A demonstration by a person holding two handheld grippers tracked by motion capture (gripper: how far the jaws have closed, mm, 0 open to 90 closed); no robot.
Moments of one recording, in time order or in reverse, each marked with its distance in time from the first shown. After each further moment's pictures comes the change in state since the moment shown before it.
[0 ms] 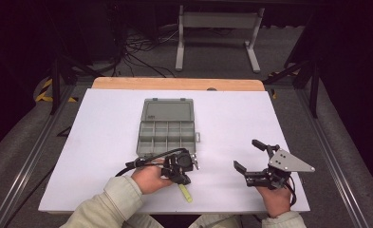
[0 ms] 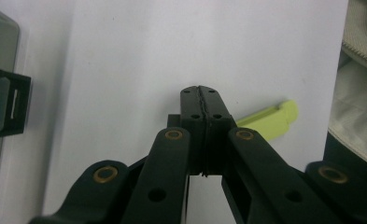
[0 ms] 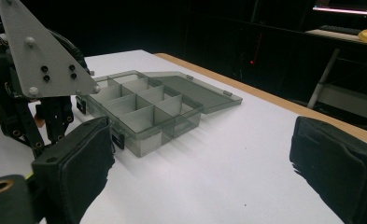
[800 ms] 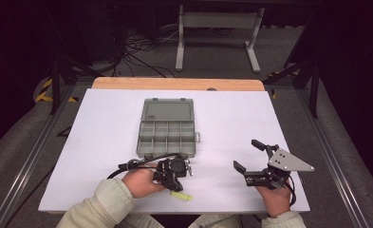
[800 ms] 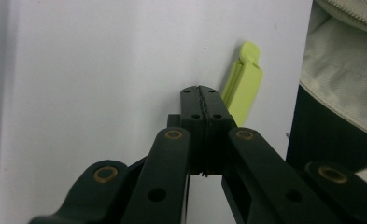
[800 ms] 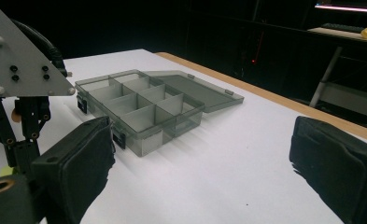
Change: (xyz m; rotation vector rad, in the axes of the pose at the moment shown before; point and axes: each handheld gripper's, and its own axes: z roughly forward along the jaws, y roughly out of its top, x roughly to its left) left arm -0.012 -0.017 -0.004 0.066 -0.050 0.016; right arm 0.000 -0.001 0.001 0.003 0.007 0.005
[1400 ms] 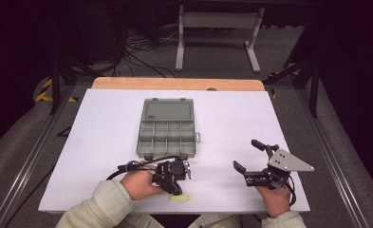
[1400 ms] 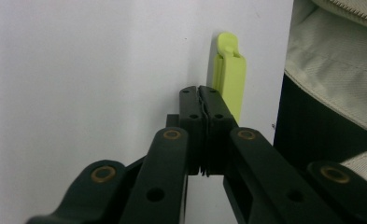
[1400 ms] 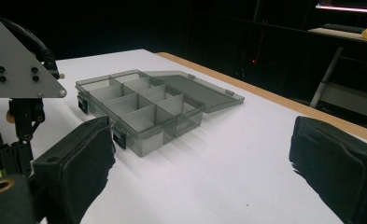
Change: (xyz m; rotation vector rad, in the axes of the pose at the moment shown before) left arm -0.004 -0.002 -0.001 0.001 -0.010 0.019; right arm 0.000 0.000 0.000 0.001 0.002 -0.002
